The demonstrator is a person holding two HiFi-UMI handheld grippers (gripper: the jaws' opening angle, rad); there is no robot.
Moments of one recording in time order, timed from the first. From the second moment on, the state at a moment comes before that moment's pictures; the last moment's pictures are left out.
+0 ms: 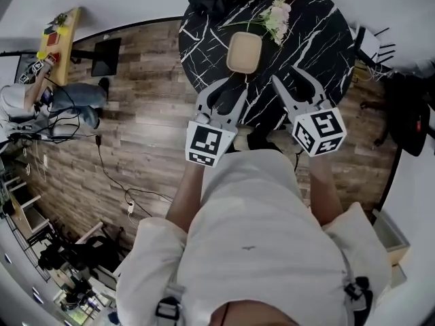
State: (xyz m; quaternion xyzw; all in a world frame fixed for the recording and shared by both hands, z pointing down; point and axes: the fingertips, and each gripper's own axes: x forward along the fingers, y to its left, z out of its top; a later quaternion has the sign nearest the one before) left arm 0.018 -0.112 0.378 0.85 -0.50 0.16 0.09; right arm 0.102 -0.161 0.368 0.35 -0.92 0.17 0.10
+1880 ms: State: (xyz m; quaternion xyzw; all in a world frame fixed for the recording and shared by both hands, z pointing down) left arm 0.049 -0.148 0.547 0.84 -0.44 0.31 0.09; right arm 0.123 -0.161 0.429 0.36 -0.89 0.22 0.19
